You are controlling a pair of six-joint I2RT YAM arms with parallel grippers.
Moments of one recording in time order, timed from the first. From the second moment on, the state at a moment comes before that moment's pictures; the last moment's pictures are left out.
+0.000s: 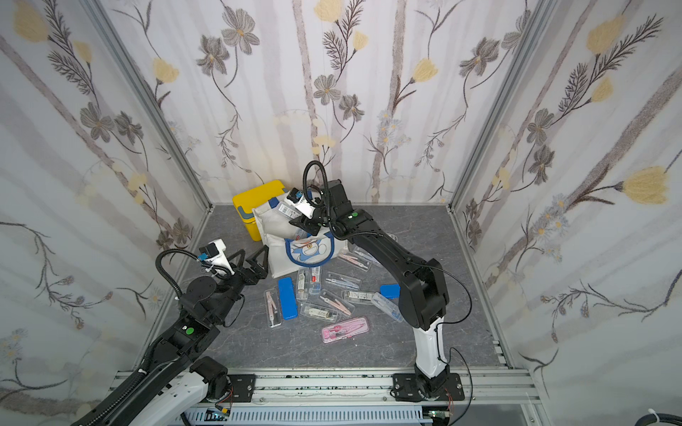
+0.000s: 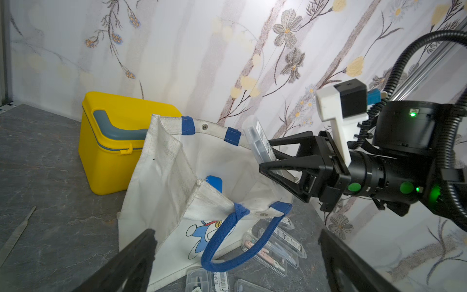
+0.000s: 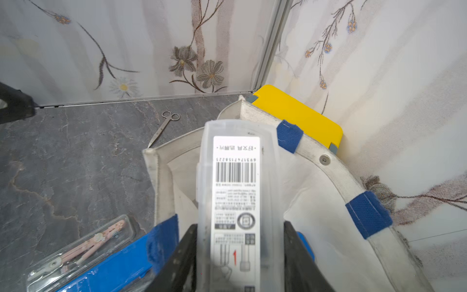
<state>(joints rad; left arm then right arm) -0.50 0.67 0.50 0.17 -0.20 -0.56 0.64 2.01 1.90 -0.32 -0.47 -0.43</state>
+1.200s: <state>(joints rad) -0.50 0.63 0.46 0.15 -0.22 -0.60 0.63 2.41 2.10 -0.39 -0.16 -0.66</state>
